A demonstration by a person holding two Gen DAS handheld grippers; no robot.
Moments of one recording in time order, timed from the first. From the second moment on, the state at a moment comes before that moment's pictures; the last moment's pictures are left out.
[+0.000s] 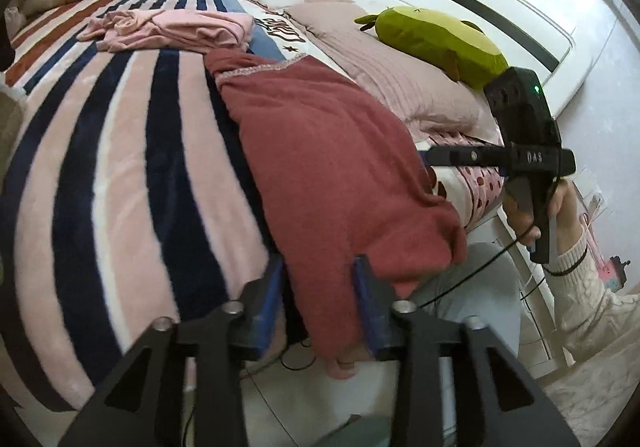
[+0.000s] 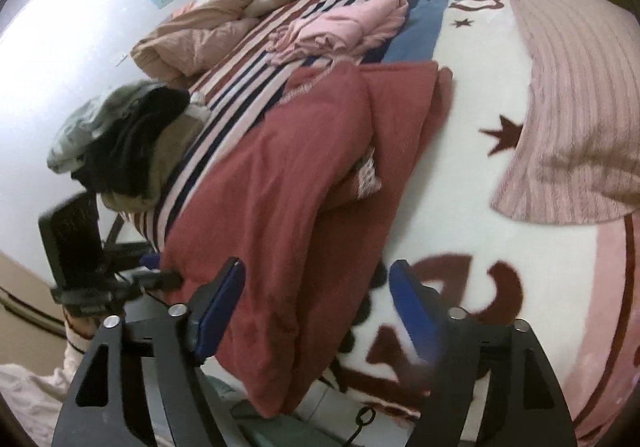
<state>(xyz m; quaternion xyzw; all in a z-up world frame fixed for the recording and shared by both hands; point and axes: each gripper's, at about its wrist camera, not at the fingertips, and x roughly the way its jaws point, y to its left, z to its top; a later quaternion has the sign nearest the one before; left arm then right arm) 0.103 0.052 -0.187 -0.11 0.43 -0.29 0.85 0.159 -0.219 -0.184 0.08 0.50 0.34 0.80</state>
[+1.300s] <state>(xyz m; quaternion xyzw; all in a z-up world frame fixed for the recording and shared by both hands) 0.187 0.085 -0.017 -0.07 0.33 -0.23 0.91 0.215 -0.142 -0.095 0.16 0.39 0.46 0.78</state>
